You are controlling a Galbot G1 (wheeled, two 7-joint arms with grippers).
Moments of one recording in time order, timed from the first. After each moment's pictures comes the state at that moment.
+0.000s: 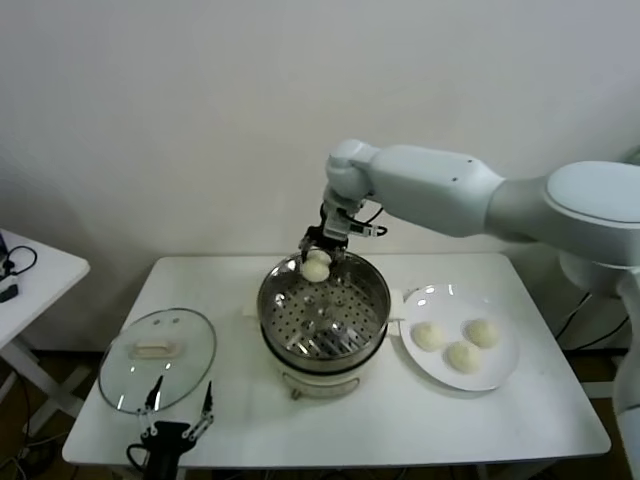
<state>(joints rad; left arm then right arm) 1.74 -1.61 -0.74 -1.89 0.19 -0.39 0.09 0.62 1.39 -1.45 0.94 0.00 0.65 -0.94</state>
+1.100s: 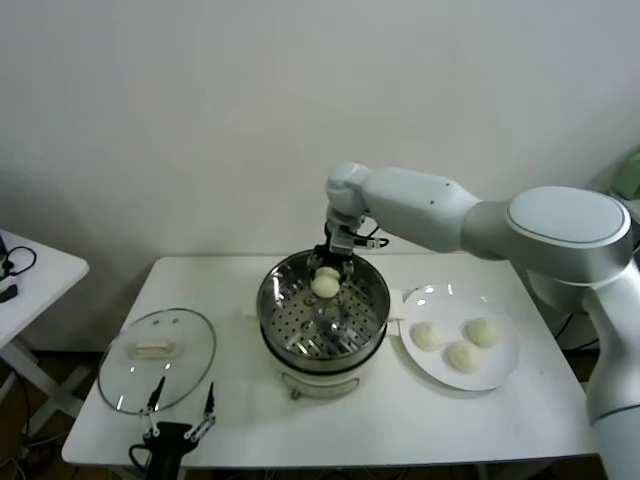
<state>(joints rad) 1.74 -1.61 -0.73 -1.88 0.20 -0.40 0.09 0.56 1.41 -1.45 0.87 -0.08 0.72 -0.94</state>
